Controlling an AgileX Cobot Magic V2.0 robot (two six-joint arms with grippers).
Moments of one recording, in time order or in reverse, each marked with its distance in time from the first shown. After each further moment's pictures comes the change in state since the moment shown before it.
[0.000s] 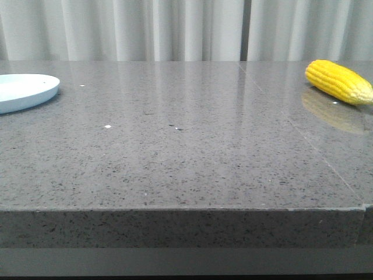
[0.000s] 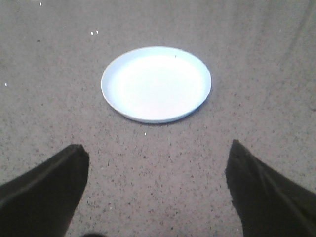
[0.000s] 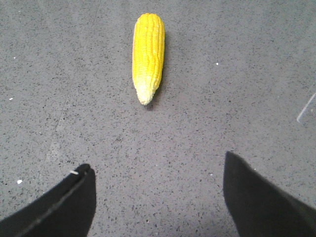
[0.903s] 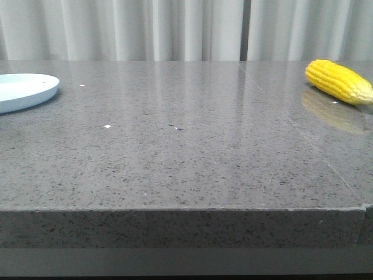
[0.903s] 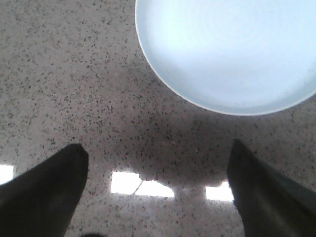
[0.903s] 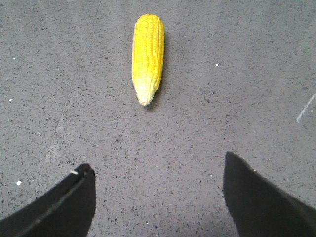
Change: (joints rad) left arm 0.174 0.821 -0.438 0.022 0.160 0.097; right arm 0.000 0.000 0.000 0.000 -0.004 -0.001
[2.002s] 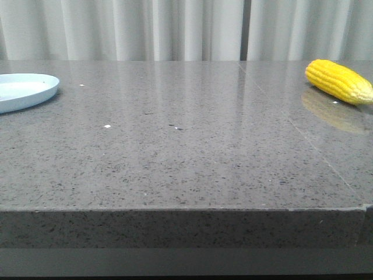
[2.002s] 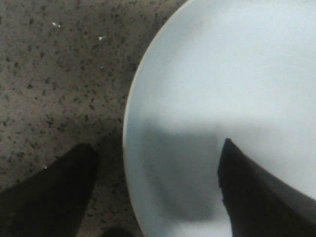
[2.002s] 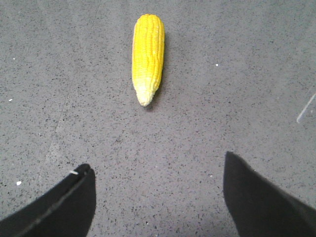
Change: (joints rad) left arm 0.129 0.476 -0.272 -0.337 -0.080 0.215; right arm 0.000 0.000 0.000 0.000 0.000 0.000
